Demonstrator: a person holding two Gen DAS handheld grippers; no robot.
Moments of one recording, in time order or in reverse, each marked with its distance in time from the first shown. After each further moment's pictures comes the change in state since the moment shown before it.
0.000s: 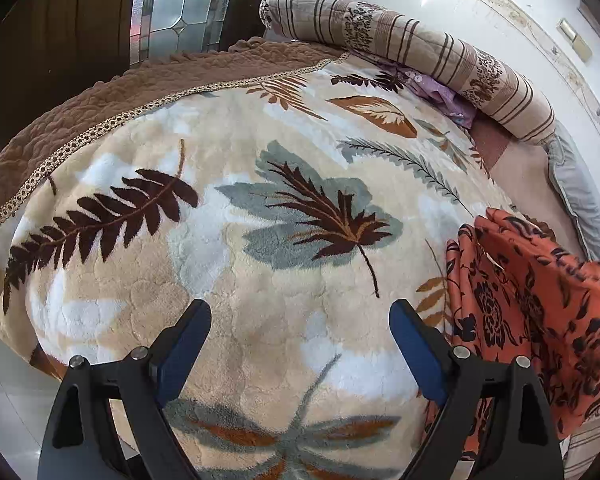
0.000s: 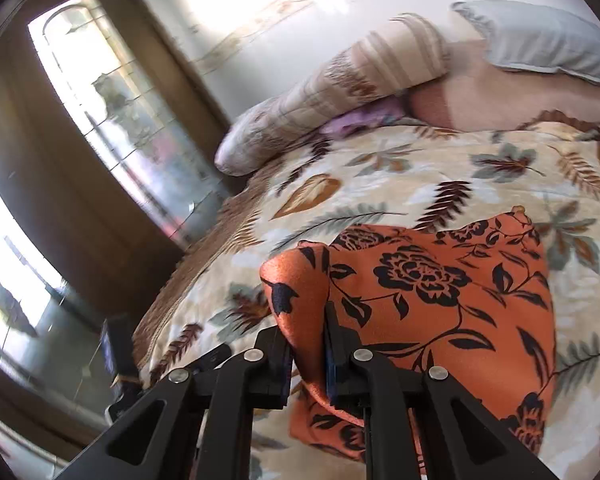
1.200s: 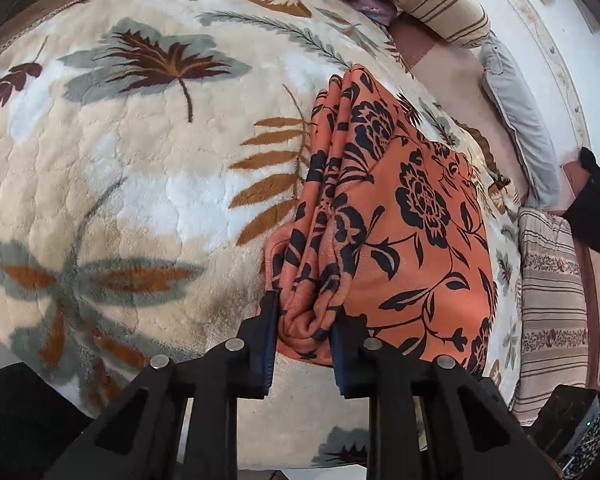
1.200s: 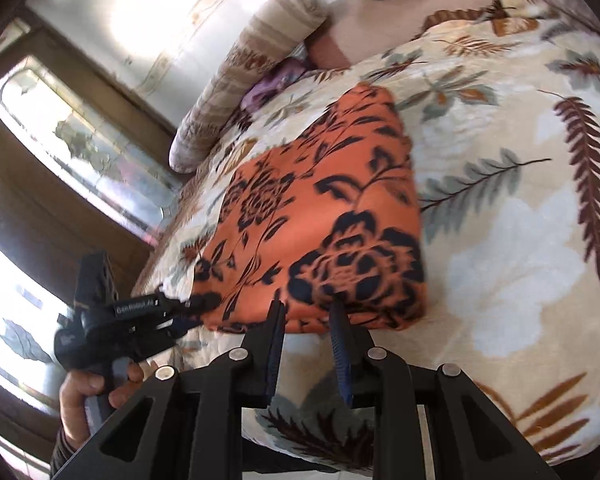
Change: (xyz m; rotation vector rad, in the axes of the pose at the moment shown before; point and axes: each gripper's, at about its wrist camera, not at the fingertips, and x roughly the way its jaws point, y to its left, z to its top) left arm 0.010 -0.091 -0.073 0.067 0.300 -0.239; right arm -0.057 -0.120 -0.129 0.301 0.003 -0.024
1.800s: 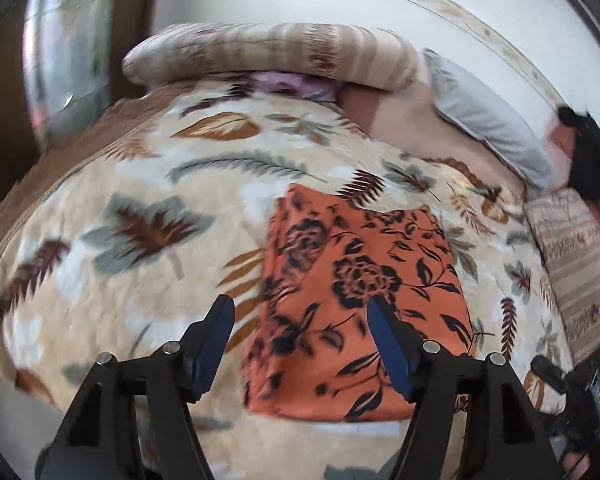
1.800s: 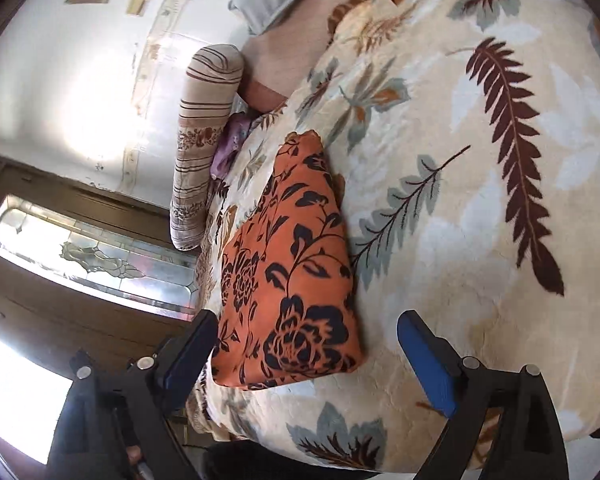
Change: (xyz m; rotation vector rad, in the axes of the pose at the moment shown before) left arm -0.057 -0.082 0.012 0.311 -0.290 0.137; right arm -0.030 -0.075 0.043 0.388 -0.039 0.124
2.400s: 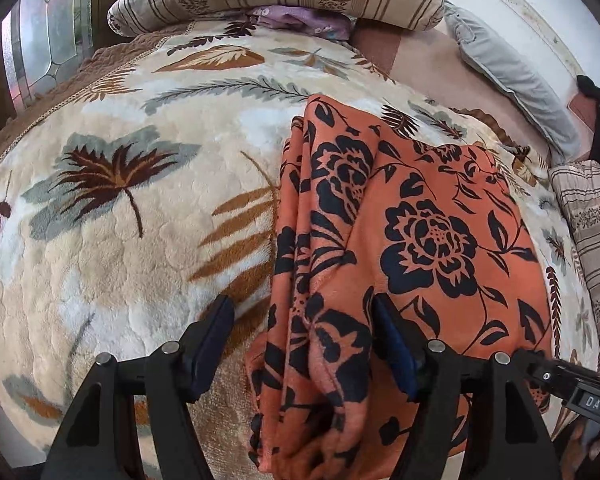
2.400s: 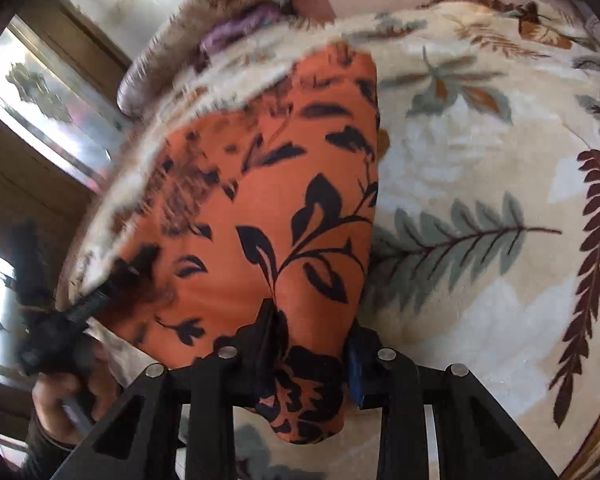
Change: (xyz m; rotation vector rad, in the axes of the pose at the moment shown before) left arm 0.095 0.024 -0.030 -0.020 0.126 0.018; right arm 0.116 0.055 -0.013 -0.484 0.274 -0.372
